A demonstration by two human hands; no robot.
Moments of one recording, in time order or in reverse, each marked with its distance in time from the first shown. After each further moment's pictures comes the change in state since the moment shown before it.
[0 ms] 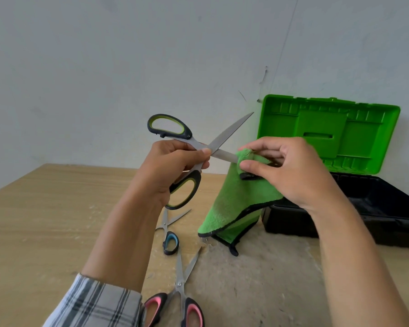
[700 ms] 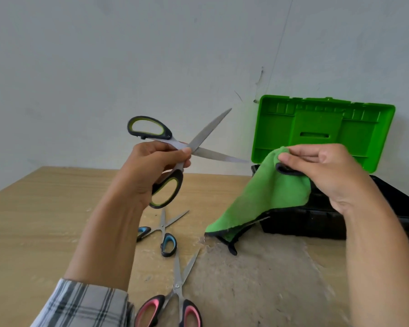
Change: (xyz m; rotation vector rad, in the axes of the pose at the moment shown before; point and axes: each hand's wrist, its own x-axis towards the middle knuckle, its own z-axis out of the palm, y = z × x) left_hand 0.003 -0.001 -0.020 0.047 0.037 0.012; right_hand -0.001 0.031 -0.040 0.309 0.132 0.225
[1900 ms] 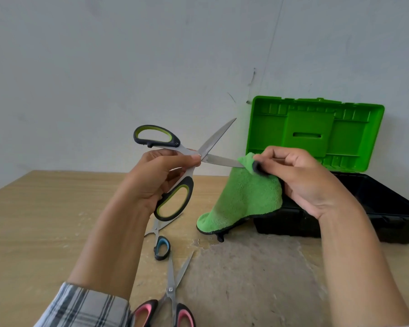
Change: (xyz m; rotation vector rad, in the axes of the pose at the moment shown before) left_hand -0.009 0.004 0.023 -0.175 -0.111 -0.108; right_hand -0.004 0.000 0.019 0.225 -0.295 0.054
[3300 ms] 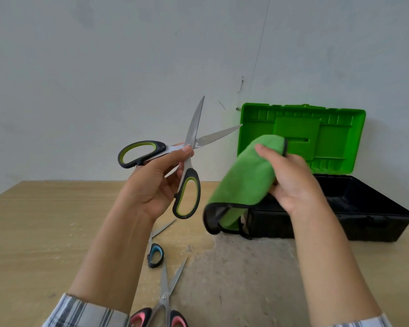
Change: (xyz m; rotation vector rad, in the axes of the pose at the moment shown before) left_hand 0.001 0.000 0.011 -0.380 -0.017 -0.004; right_hand 0.016 0.003 0.007 0.247 0.462 0.113
